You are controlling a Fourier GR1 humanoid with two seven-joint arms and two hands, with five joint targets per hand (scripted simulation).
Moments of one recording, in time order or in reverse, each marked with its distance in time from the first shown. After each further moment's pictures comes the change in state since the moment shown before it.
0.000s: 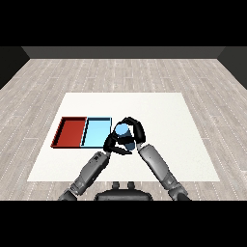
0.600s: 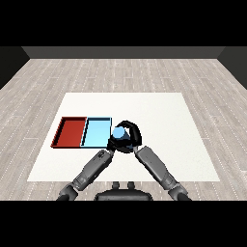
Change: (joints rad) left arm -0.086 0.008 -0.090 0.084 0.076 0.121 0.002; right arm -0.002 -0.006 0.091 0.061 -0.175 -0.076 -0.138
